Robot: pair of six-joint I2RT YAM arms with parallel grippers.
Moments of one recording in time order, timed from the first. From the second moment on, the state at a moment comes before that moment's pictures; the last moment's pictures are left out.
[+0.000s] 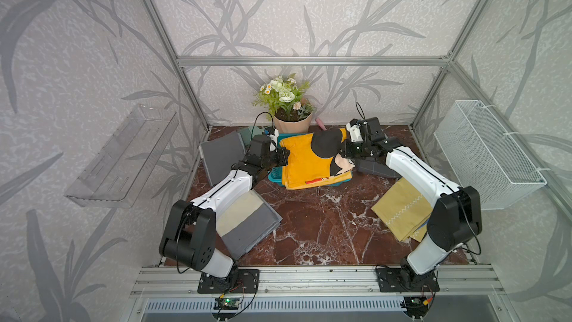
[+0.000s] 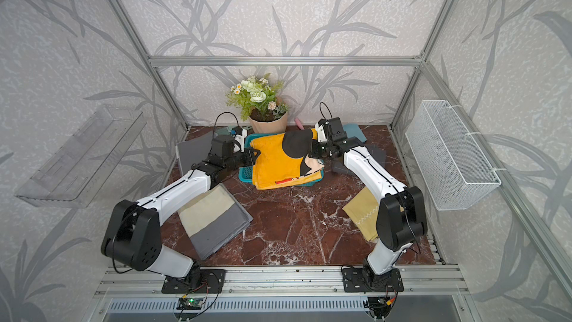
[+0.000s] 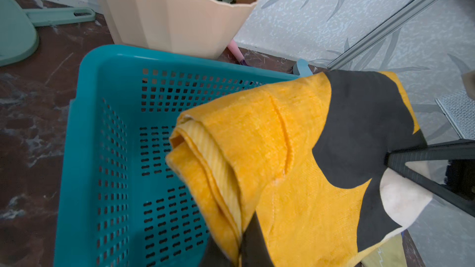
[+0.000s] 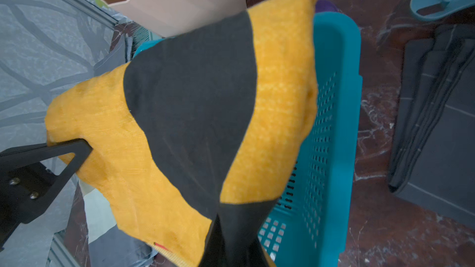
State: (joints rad) left arm -0.30 1.56 1.07 -0.01 0.25 -0.45; right arm 0.35 1.73 1.49 -0.57 -0.29 0.43
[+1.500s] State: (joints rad) left arm -0.22 1.83 1.24 0.02 0.26 -0.33; right arm 0.35 1.92 1.62 -0.58 -0.20 0.38
